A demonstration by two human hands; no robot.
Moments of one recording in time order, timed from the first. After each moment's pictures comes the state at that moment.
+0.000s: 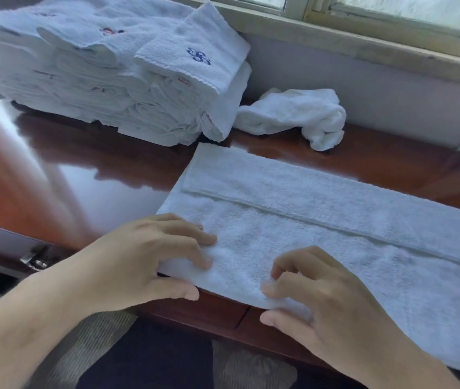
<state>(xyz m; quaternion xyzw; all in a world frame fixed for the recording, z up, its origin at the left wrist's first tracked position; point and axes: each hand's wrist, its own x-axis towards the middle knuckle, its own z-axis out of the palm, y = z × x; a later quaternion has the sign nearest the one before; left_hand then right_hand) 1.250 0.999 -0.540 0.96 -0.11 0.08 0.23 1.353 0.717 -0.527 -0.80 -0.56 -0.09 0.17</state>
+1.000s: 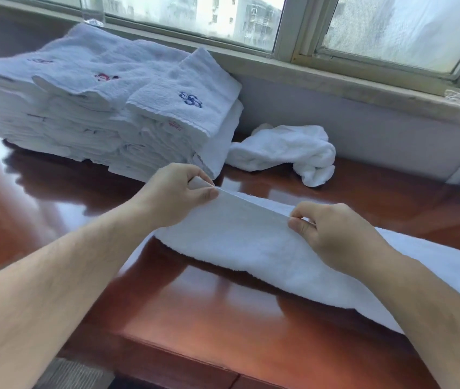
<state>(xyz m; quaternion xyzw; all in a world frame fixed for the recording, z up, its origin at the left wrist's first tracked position) 1.393 1.033 -0.499 0.90 0.12 0.20 0.37 1.484 0.760 -0.474 -0.93 -0.33 -0.01 0.14</state>
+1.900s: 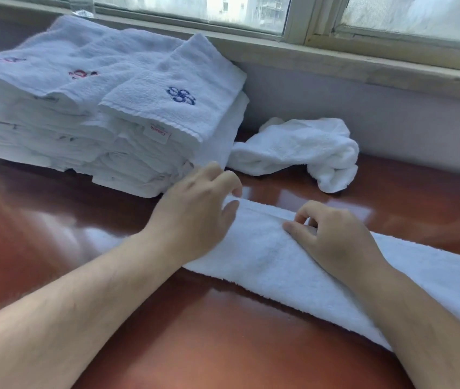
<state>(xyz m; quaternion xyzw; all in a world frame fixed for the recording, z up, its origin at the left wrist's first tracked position) 1.429 0.999 -0.510 0.94 0.04 0.31 0.11 1.552 0.785 -0.524 -0.92 -0.32 -0.06 0.23</state>
